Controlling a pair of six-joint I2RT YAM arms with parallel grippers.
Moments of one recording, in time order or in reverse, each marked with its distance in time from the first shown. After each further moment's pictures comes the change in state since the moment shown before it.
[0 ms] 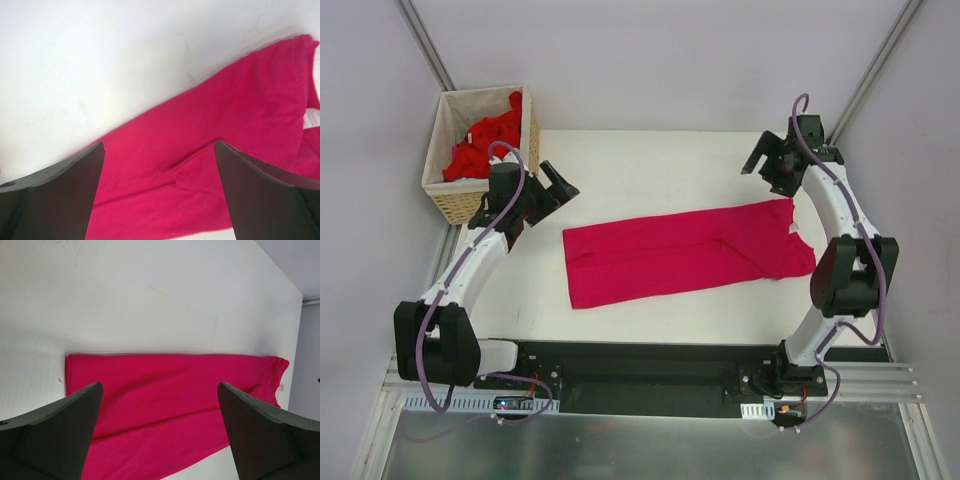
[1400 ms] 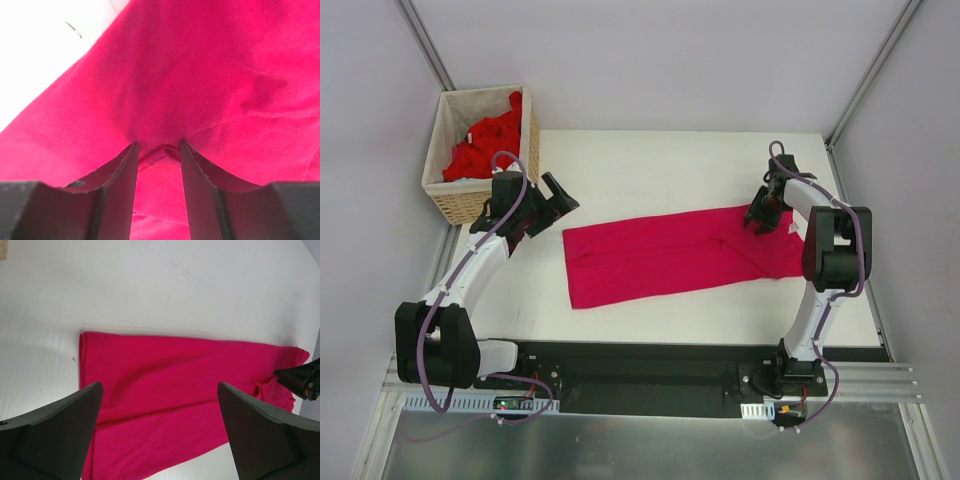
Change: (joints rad) left arm 0.000 -0.046 -0.057 -0.047 -0.005 0.018; right arm 0.013 0.146 -0.225 0.054 0.034 -0.015
